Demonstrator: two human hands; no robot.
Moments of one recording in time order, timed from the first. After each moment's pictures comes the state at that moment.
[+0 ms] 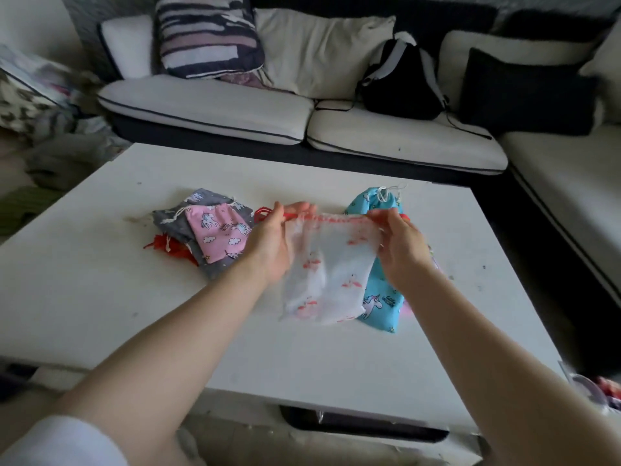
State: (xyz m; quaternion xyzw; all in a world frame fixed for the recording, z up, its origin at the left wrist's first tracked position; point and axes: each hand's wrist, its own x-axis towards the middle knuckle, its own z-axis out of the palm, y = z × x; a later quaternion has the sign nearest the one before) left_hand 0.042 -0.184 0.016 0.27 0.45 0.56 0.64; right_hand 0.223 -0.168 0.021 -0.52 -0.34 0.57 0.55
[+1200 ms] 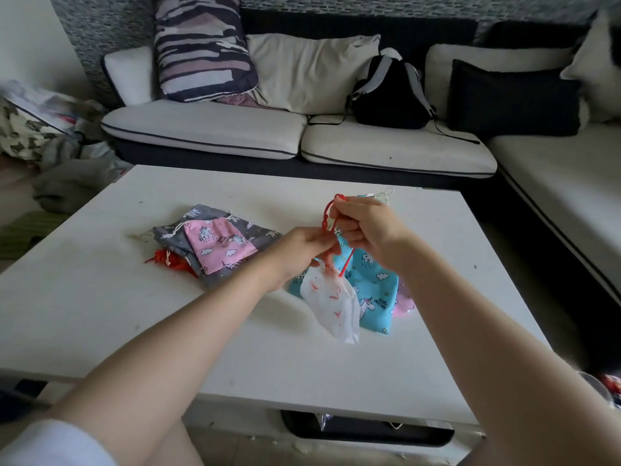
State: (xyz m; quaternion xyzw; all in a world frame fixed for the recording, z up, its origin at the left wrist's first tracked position) left_hand 0.073 -0.212 0.043 0.61 0.50 0.34 0.51; right_hand 0.210 -0.186 0.078 -0.45 -0.54 0.60 0.38
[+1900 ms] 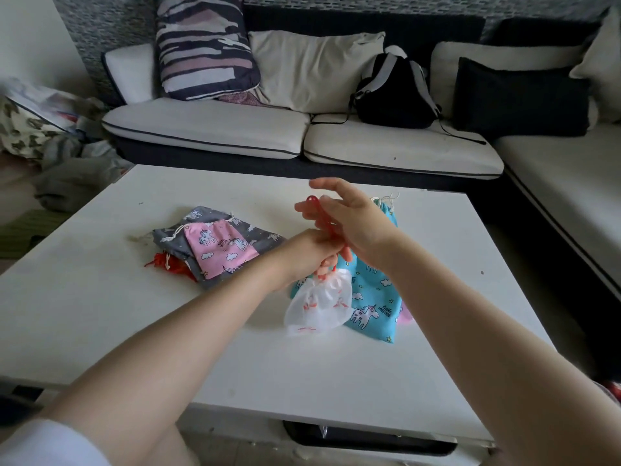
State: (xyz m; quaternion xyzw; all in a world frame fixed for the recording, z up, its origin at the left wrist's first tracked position) left_hand 0.078 -0.200 0.054 0.61 0.49 0.30 0.54; right_hand 0.184 -0.175 0.082 -0.40 -0.57 0.59 0.41
